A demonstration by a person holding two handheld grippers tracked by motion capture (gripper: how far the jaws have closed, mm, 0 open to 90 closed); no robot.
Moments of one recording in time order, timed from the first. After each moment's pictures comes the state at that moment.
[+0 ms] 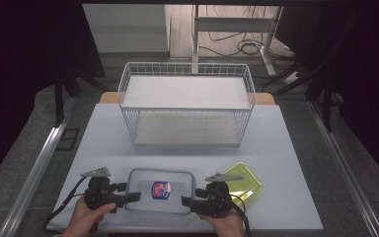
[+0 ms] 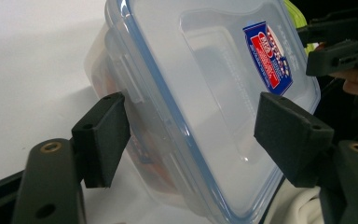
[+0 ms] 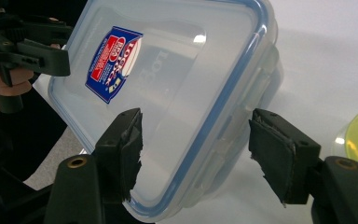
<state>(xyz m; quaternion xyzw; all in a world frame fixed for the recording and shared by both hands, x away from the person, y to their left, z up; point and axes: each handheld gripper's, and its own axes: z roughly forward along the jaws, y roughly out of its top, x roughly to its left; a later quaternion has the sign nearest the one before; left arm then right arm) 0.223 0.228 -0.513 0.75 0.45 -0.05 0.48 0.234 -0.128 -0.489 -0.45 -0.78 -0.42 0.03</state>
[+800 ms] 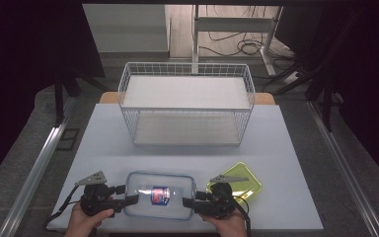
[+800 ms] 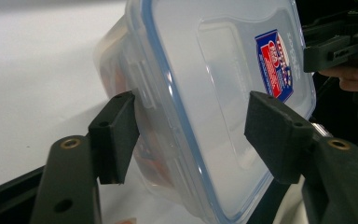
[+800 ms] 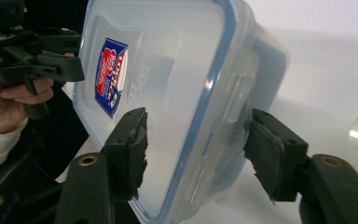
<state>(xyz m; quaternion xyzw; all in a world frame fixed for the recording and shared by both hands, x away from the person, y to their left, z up) 0.210 0.229 -0.509 0.75 0.44 -0.02 0.50 0.234 -0.139 -0.493 -0.45 -0.77 -0.45 0.07</state>
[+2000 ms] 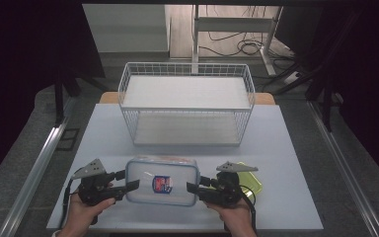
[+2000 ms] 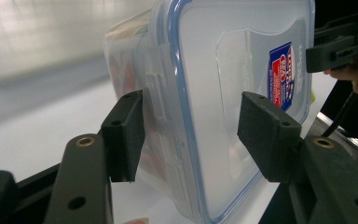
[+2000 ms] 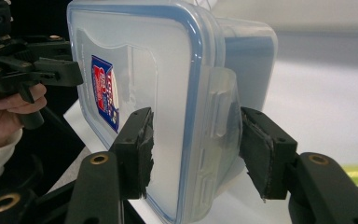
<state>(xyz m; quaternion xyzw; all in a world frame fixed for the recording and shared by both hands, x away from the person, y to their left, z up) 0.220 0.218 -0.456 0.75 0.41 0.07 0.52 0.248 -0.146 -0.450 -0.43 -0.76 -0.50 0.02</state>
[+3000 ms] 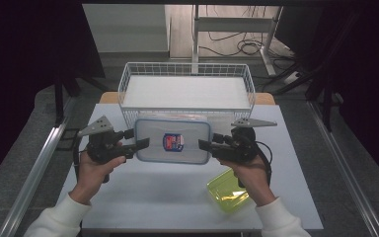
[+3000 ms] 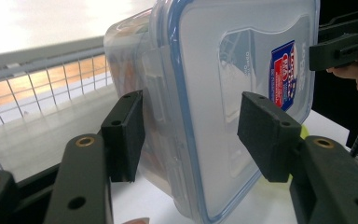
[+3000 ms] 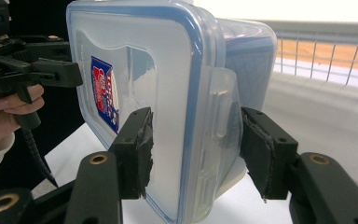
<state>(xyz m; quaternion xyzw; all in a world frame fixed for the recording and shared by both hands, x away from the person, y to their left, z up) 0.285 0.199 -0.383 0.73 0.38 0.13 0.55 0.311 -0.161 -0.359 -0.38 -0.77 -0.52 -0.06</state>
